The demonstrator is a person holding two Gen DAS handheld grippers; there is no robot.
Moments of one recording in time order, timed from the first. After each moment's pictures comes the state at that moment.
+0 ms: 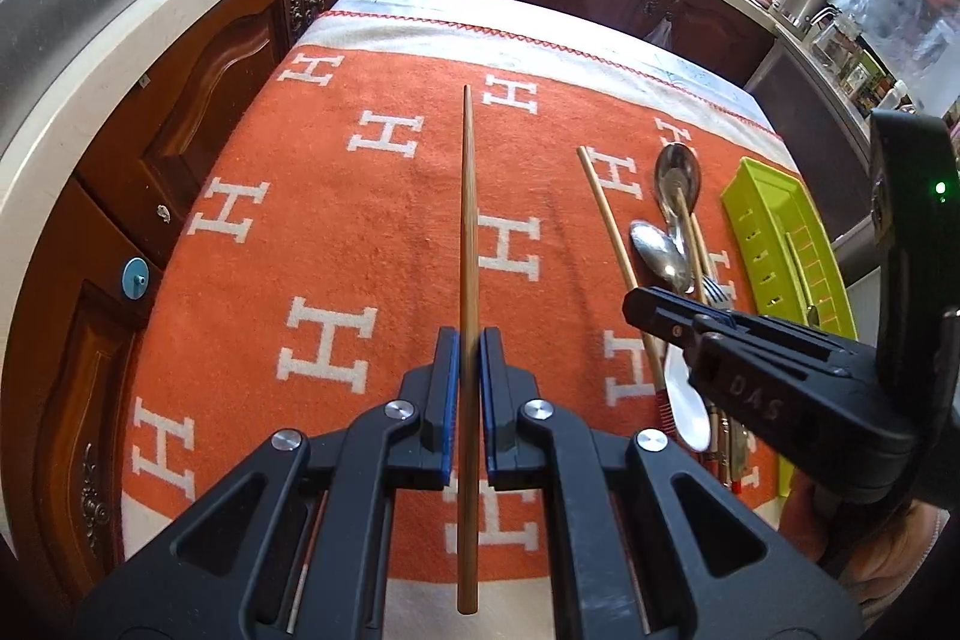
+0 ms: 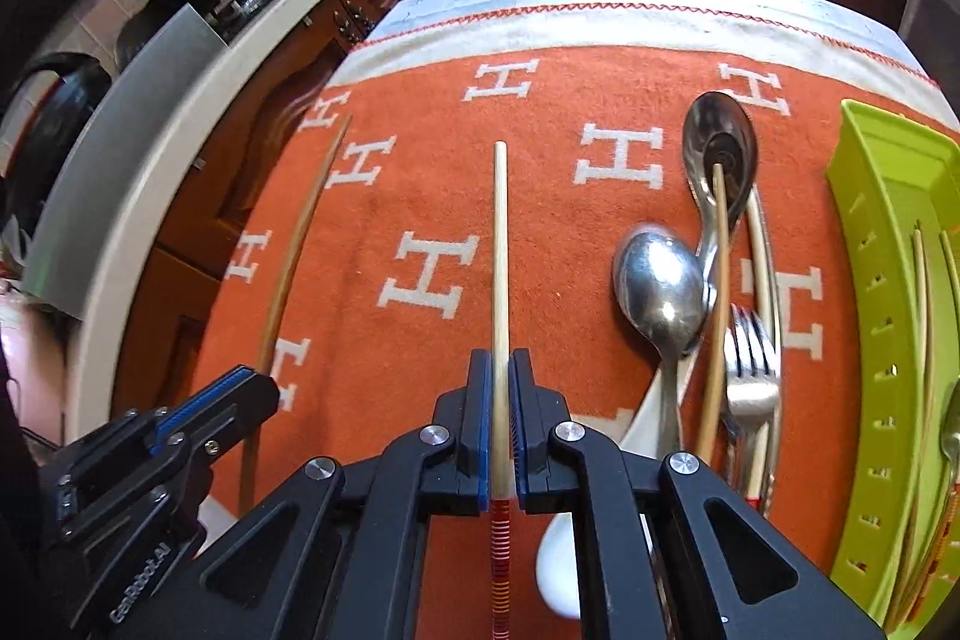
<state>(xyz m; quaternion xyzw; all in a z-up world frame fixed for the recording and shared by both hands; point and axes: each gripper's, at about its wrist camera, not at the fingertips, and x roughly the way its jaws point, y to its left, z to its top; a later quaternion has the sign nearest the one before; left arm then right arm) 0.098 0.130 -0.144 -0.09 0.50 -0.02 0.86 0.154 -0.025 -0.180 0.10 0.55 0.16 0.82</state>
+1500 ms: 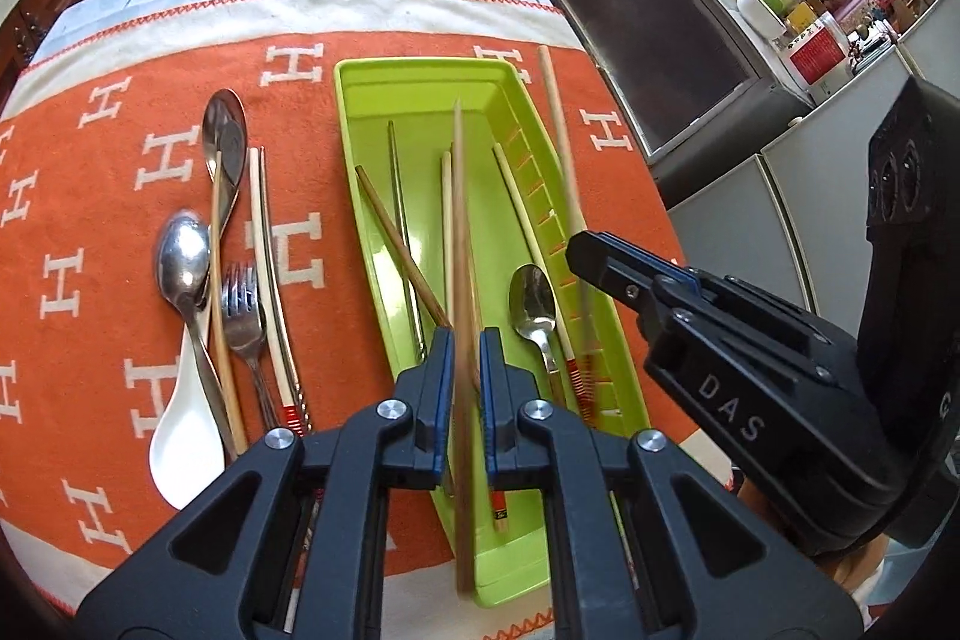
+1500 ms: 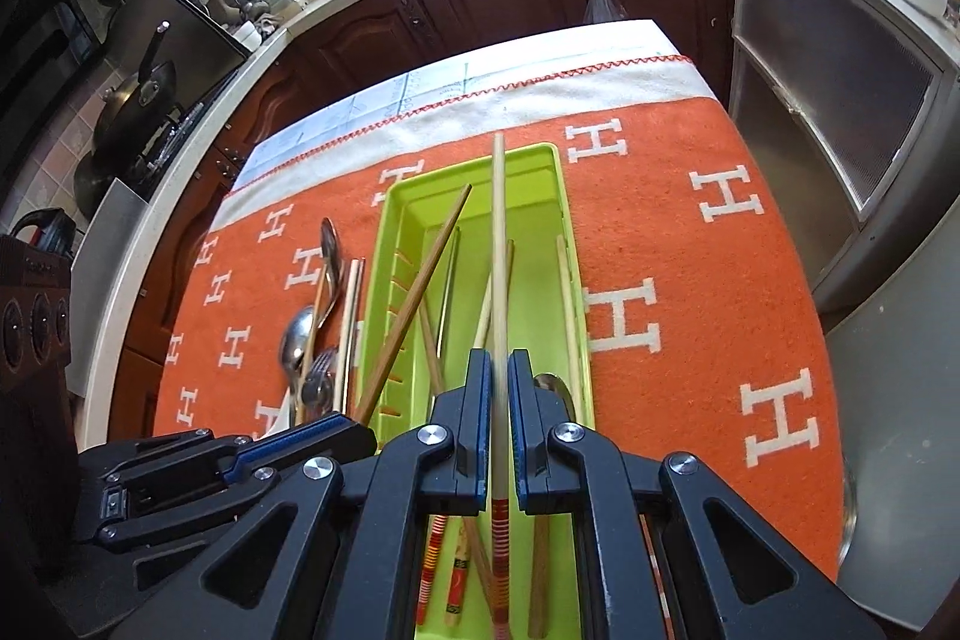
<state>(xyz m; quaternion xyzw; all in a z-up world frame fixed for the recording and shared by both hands) 0.138 -0.146 -0.139 -0.05 0.57 -0.20 0.79 0.113 -0.314 -0.143 0.16 0.51 0.06 0.85</state>
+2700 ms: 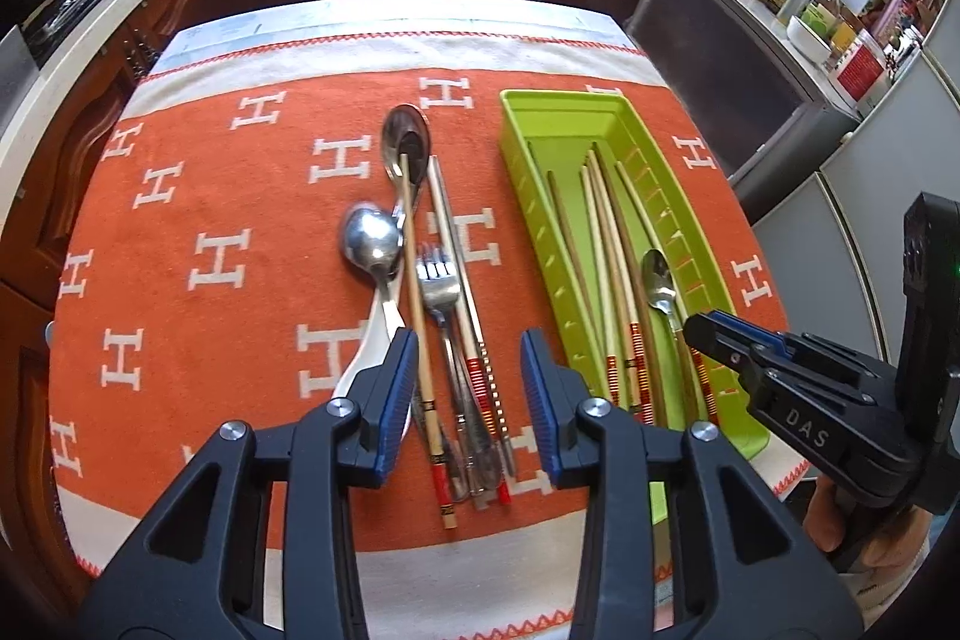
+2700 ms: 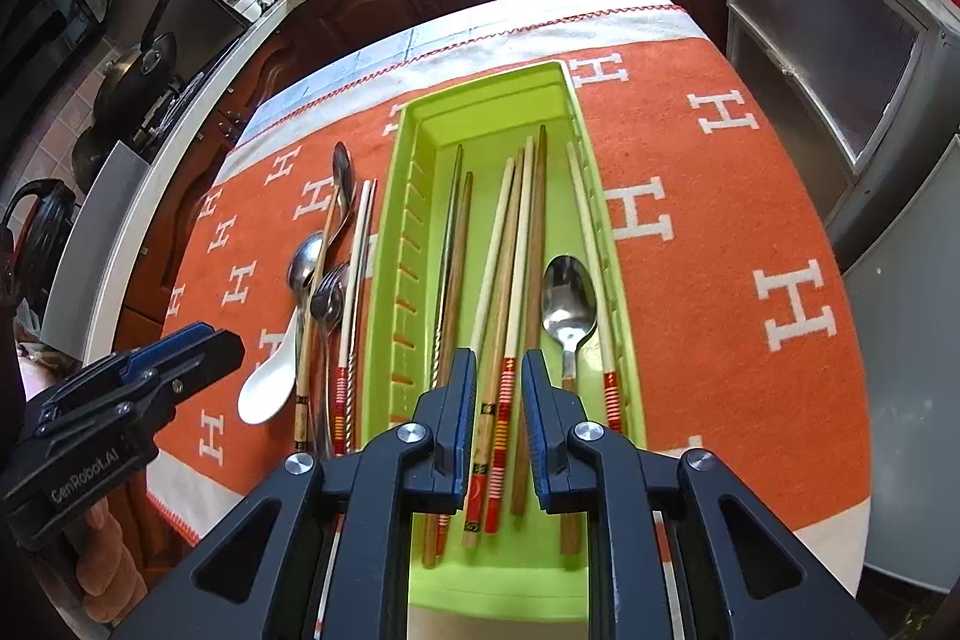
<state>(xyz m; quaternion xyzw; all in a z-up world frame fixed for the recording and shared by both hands) 0.094 -0.057 -0.110 -0.01 0.52 -0.11 0.85 0.056 -0.282 -0.160 0.15 0.53 0.06 0.84</state>
